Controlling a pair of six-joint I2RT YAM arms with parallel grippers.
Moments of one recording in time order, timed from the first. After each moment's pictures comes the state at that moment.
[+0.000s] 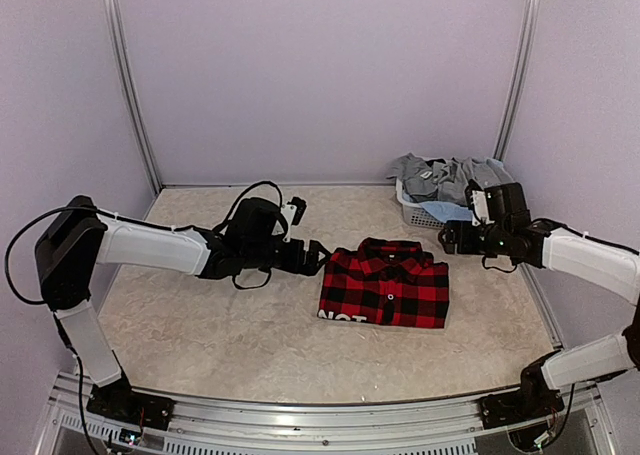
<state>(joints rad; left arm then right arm) -0.80 1.78 1.05 0.18 0.03 -0.36 0.30 1.24 0.82 -0.22 0.06 0.26</state>
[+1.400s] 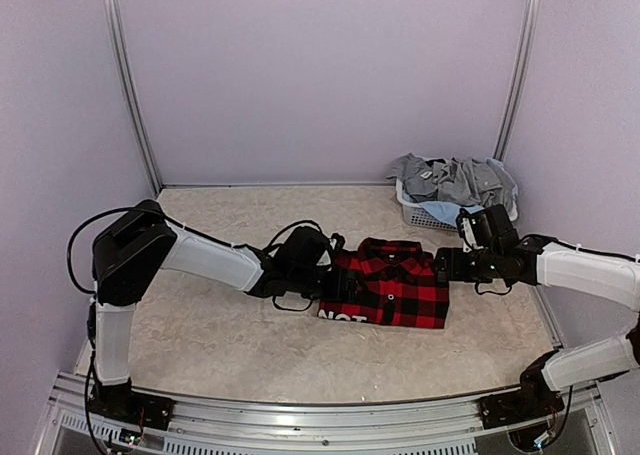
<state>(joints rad) -0.93 2.08 1.24 0.18 0.13 -0.63 0.46 1.22 0.69 -0.30 0.11 0.41</state>
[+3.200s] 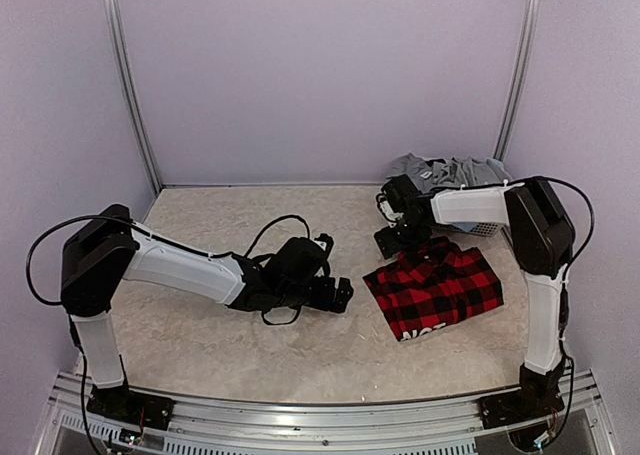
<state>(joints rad) -1.04 1.91 1.11 0.09 -0.23 -0.54 0.53 2.08 1.47 -0.43 0.22 0.06</state>
